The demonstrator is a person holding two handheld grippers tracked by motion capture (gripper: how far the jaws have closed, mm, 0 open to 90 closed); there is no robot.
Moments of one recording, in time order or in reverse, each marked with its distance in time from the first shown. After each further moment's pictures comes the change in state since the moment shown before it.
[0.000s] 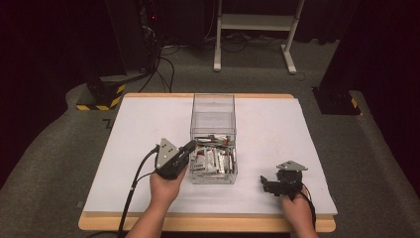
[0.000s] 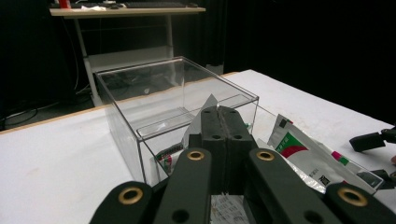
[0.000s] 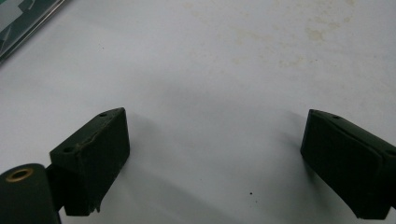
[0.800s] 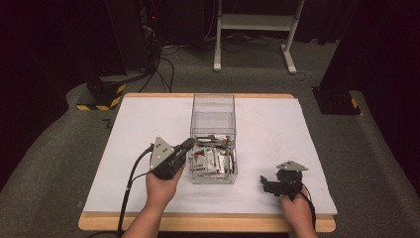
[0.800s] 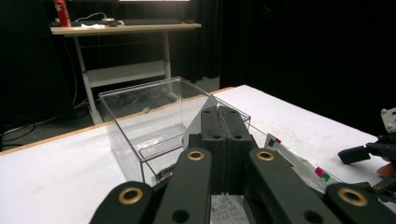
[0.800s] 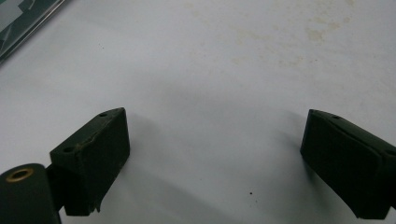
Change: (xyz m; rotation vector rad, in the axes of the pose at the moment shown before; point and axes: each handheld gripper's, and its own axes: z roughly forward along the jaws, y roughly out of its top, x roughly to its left) left arm 0.002 0.015 -0.017 -0.056 -0.020 0.008; right arm 0.000 0.000 0.000 0.000 0.000 -0.001
